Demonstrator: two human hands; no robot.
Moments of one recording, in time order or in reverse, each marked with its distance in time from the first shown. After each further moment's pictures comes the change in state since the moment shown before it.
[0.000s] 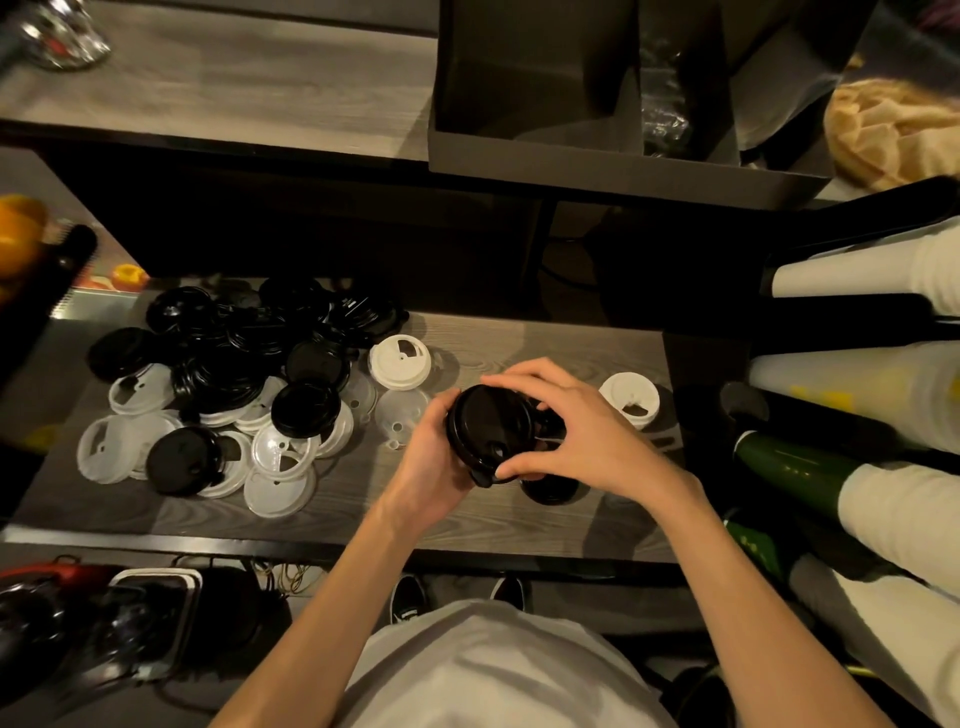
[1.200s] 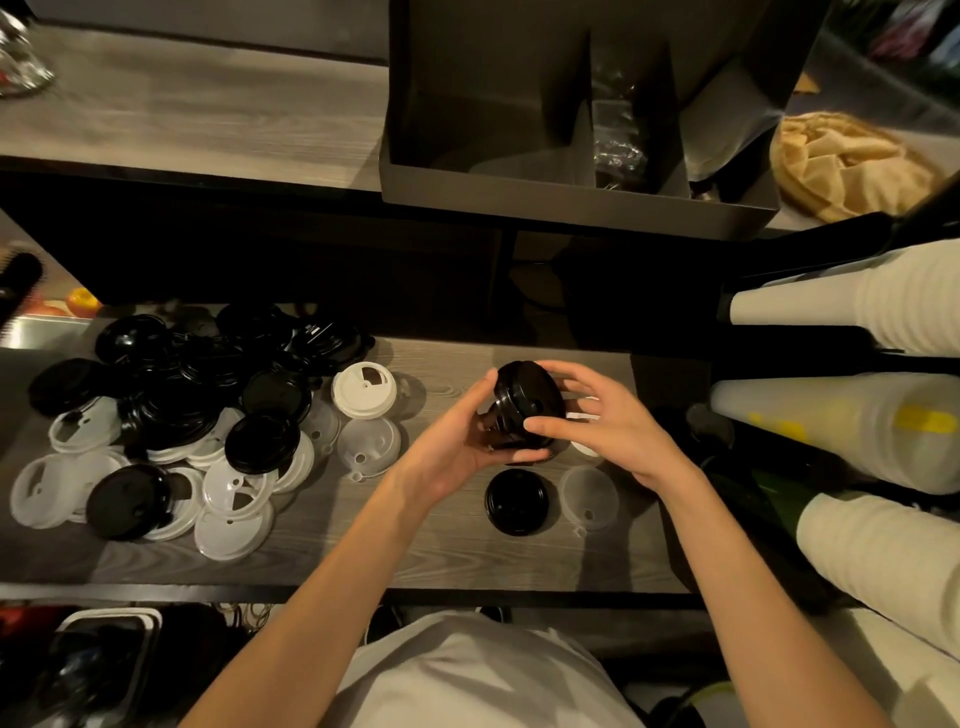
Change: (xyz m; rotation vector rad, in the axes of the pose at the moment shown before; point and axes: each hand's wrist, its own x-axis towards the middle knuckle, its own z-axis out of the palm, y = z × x) left_hand 0.051 0.013 0.057 0.272 -0.215 0.008; right_hand -0.004 0.056 -0.049 0.325 0.160 0.359
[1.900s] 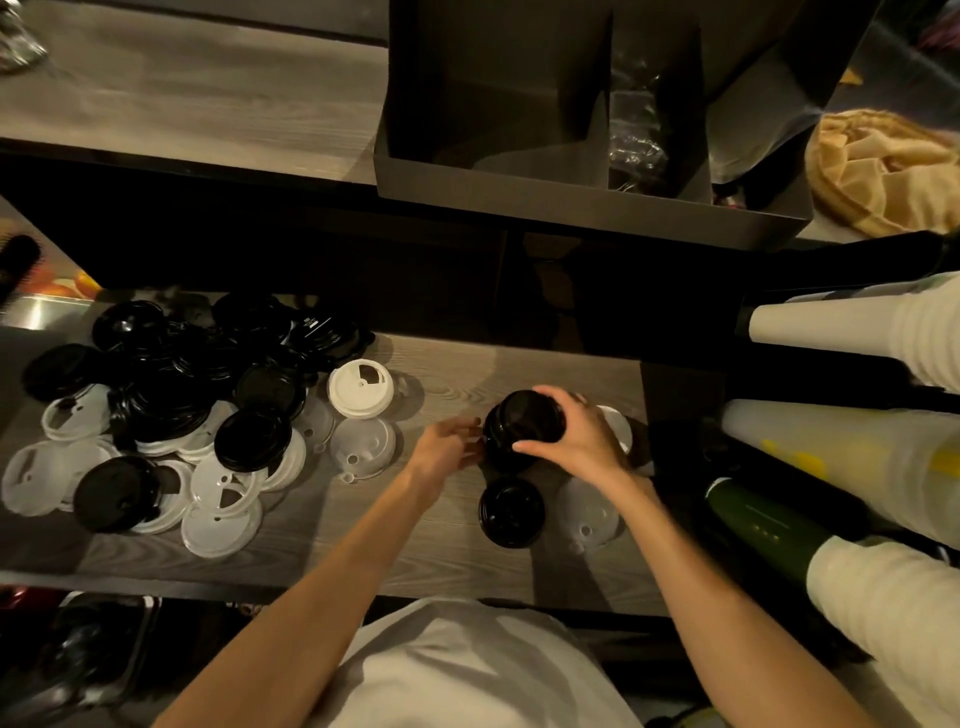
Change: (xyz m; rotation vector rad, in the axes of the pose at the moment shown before) left_hand 0.073 -0.059 -0.064 0.254 0.449 -0.088; right_hand 0.067 0.089 0.035 -0.315 0.086 0.116
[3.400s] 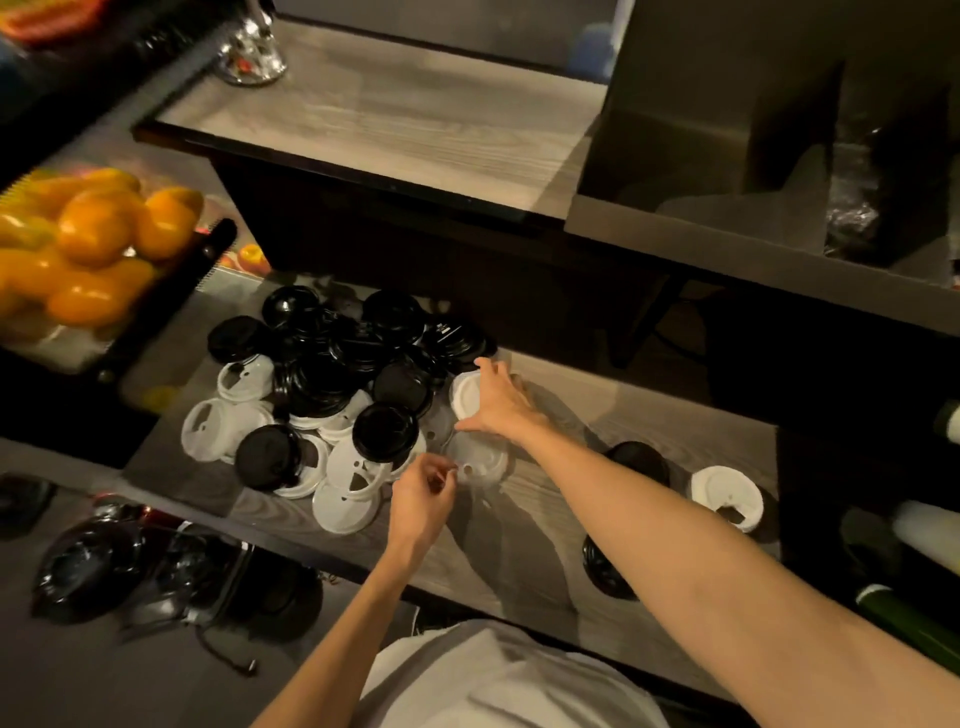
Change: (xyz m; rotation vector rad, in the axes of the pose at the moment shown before) left_hand -0.049 -0.051 -0.146 0.371 0.579 0.346; right_hand 0.098 -0.199 0.155 -0.325 -0.307 -0.189
